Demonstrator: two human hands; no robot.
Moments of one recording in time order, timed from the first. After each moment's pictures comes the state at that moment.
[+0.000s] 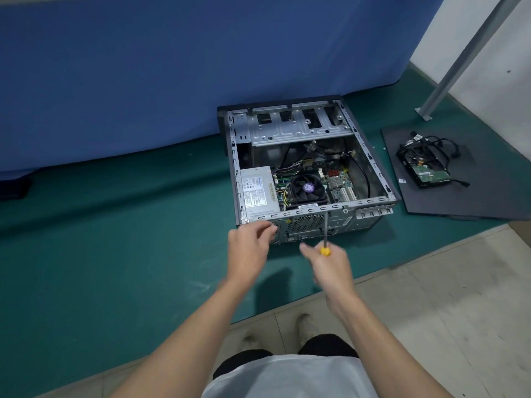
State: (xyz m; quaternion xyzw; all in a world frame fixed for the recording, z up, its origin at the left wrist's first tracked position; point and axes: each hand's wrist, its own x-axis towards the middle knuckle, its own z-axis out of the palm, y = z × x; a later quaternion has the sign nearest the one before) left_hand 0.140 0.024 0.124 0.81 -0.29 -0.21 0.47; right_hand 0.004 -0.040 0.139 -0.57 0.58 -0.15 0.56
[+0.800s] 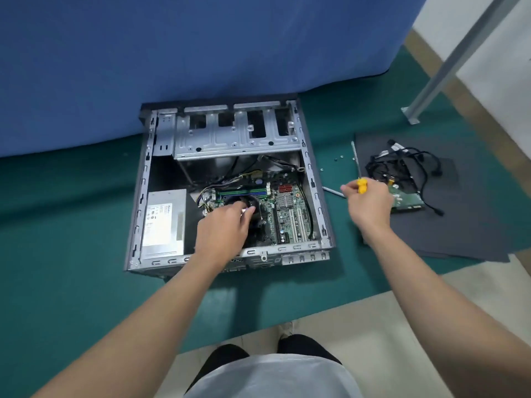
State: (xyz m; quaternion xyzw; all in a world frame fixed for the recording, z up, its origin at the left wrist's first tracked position) left_hand 0.125 -0.156 0.118 0.89 -0.42 -0.06 0.18; right_hand -0.034 -0.362 0.126 -0.70 0.60 -0.19 0.35
